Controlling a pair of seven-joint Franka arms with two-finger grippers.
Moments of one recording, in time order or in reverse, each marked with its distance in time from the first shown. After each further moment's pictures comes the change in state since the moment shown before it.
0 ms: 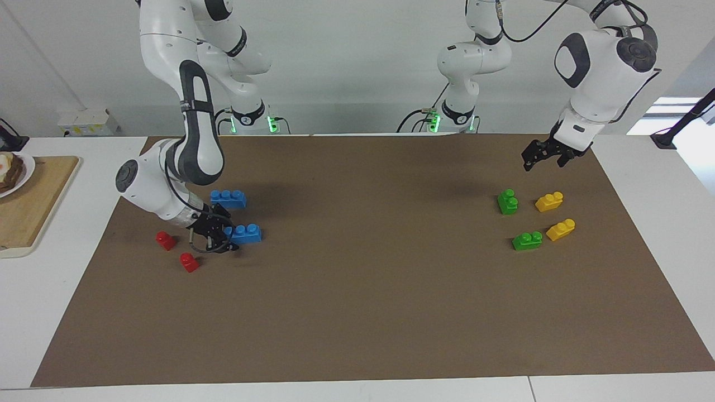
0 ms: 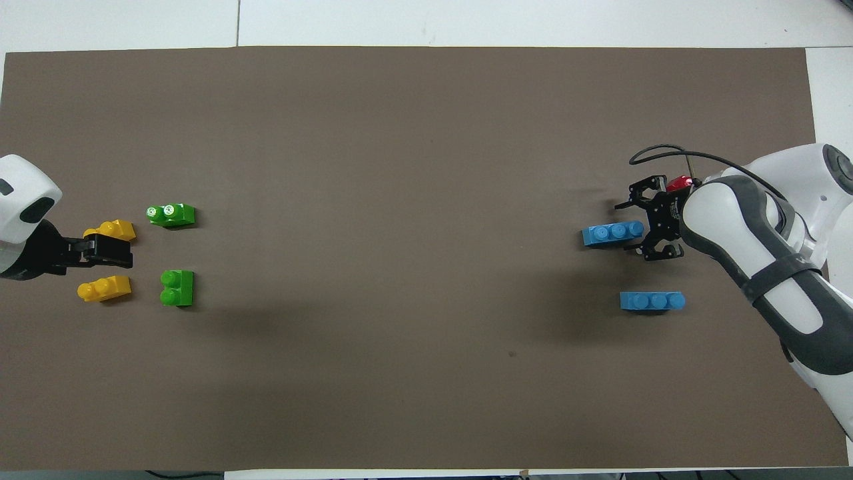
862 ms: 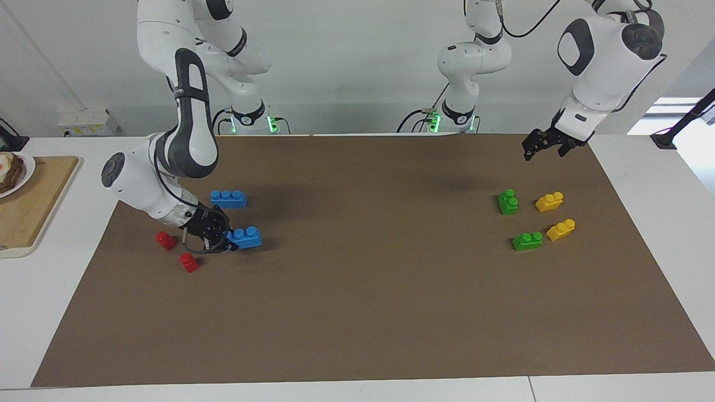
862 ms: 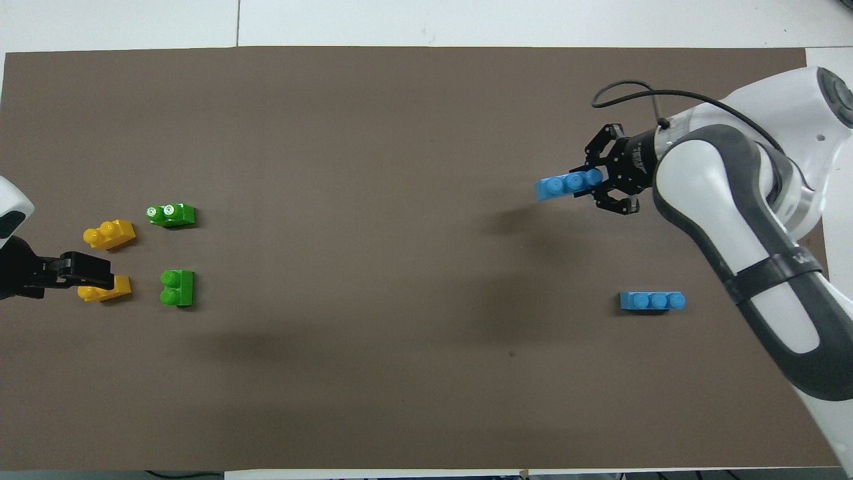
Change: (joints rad) left arm 0.010 -0.040 -0.006 0.037 0.001 -0.132 0.000; right arm 0.186 -0.011 0.006 0.278 0.012 -0.156 0.214
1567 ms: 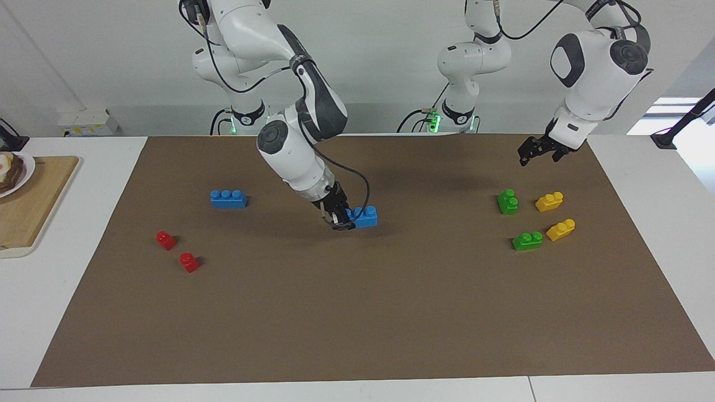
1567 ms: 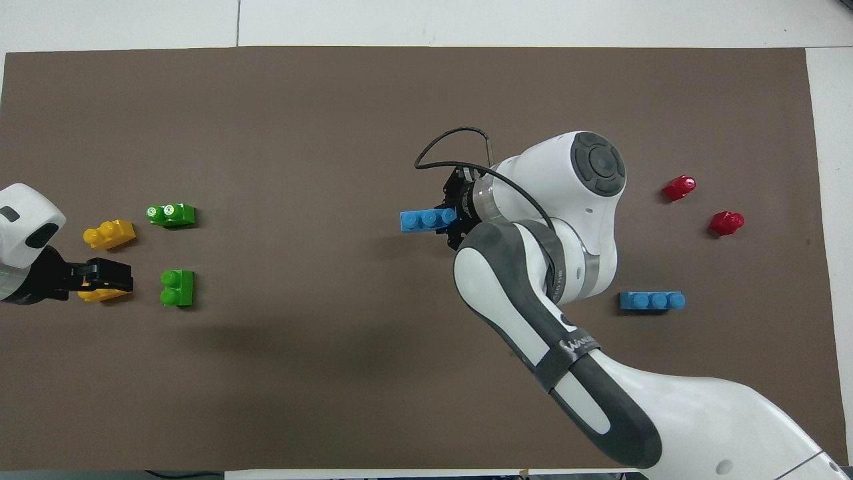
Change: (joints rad) left arm 0.017 -0.003 0.000 -0.136 0.000 0.148 0.000; right arm 0.359 0.059 0.001 -0.034 0.000 0.262 0.433
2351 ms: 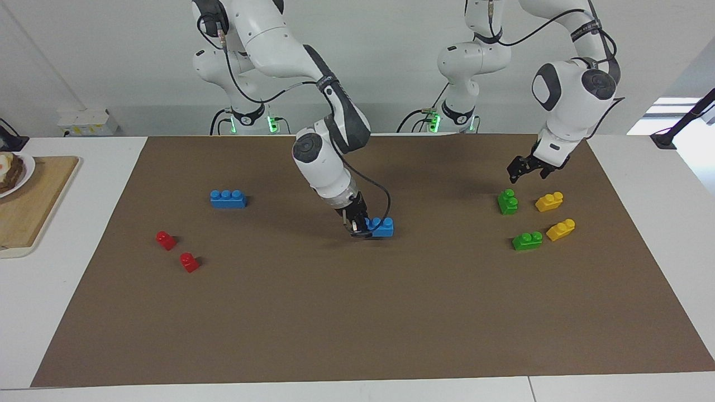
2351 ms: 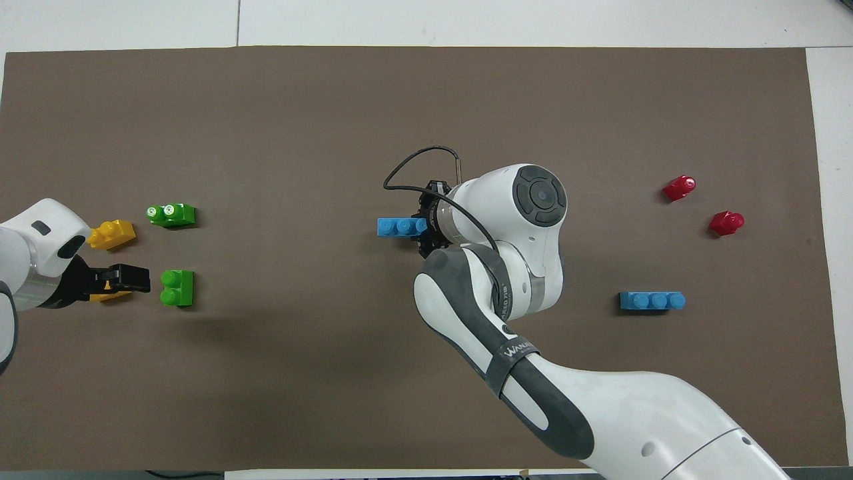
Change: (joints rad) left arm 0.003 0.014 -0.006 -0.188 0.000 0.277 -0.014; right arm 0.072 0.082 -0.003 -0.020 0.000 0.150 0.101
